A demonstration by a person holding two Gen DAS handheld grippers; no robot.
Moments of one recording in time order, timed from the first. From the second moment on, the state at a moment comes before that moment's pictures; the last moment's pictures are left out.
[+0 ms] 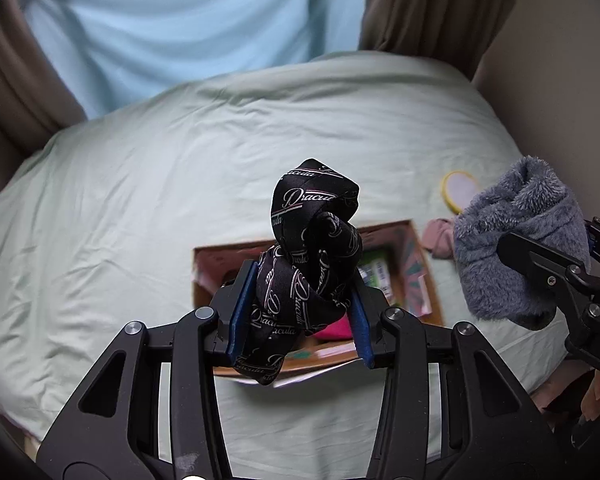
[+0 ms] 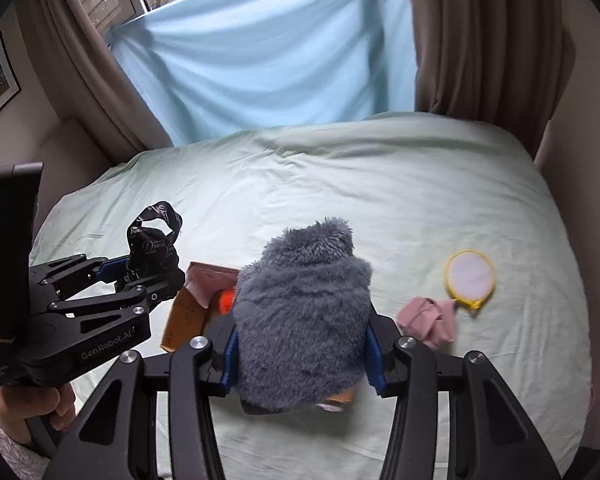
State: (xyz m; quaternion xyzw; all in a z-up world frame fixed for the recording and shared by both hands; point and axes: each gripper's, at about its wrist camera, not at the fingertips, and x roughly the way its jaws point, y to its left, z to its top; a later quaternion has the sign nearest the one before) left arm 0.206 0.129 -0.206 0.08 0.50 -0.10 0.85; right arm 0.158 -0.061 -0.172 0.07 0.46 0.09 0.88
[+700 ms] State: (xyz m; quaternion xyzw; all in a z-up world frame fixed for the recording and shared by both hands) left arm 0.251 0.197 -0.362 0.03 0.63 -0.06 0.77; right arm 0.251 0.014 -0.313 0.10 0.62 0.08 0.78
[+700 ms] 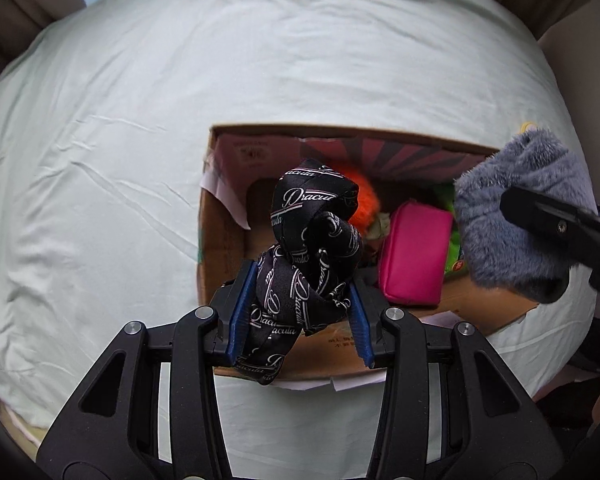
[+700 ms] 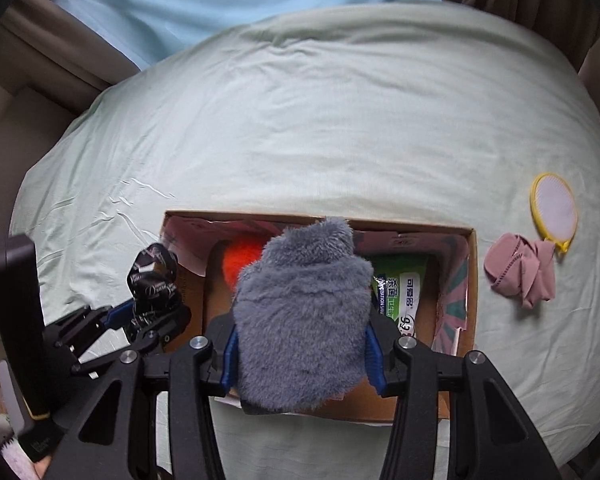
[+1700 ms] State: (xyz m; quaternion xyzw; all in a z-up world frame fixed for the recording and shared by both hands) left arm 0.202 0.204 -0.295 0.06 0.58 -0.06 0.81; right arm 0.229 0.000 -0.282 0.13 0.58 0.07 0.80
